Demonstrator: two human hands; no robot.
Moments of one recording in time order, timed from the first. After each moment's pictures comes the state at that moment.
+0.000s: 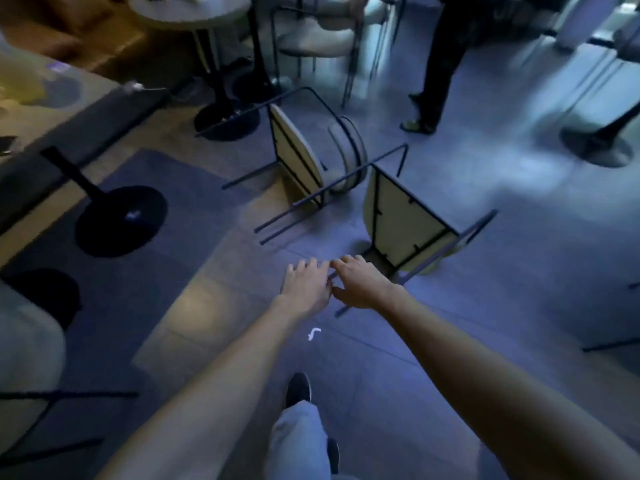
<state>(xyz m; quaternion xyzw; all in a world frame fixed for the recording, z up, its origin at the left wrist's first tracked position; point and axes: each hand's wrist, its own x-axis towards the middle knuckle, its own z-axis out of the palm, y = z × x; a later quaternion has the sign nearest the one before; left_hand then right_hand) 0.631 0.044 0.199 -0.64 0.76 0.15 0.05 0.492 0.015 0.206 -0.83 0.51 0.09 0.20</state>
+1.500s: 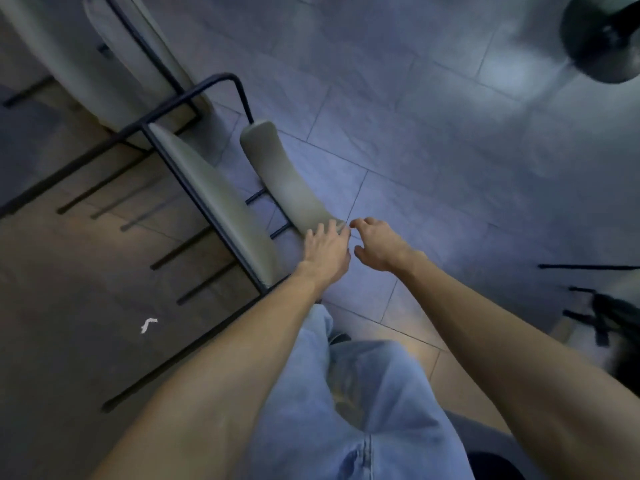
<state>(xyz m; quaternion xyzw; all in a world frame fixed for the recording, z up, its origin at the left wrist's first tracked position) 0.005 -0.369 0.000 -0.61 0.74 0.26 0.12 -0.131 -0.407 0.002 -0.73 0.56 0.20 0.35</state>
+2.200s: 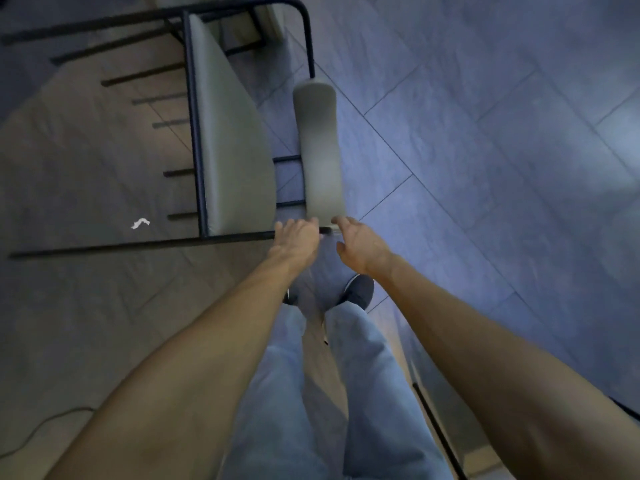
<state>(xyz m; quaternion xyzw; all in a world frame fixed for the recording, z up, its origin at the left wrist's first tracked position) -0.037 -0.376 -0.057 -0.79 0.49 0.34 0.17 -0.165 -0.443 -0.068 -0.82 0.36 0.20 0.39</state>
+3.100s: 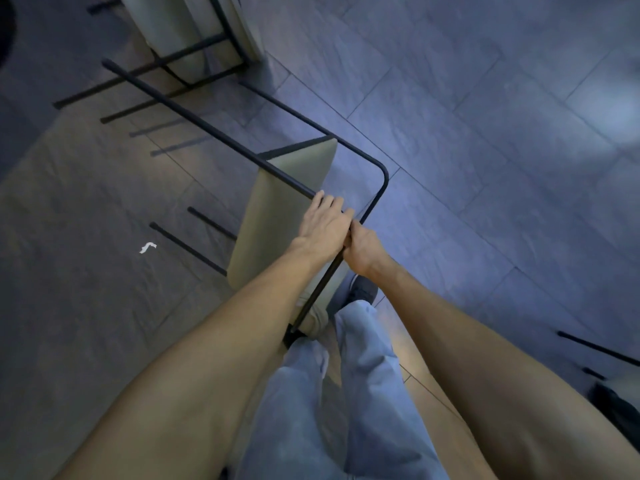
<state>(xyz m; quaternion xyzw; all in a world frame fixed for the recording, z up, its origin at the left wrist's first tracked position) -0.072 -0.388 -0.015 -0.66 0.72 0.18 0.12 -0.184 -0.403 -0.042 -0.73 0.51 0.12 0.43</state>
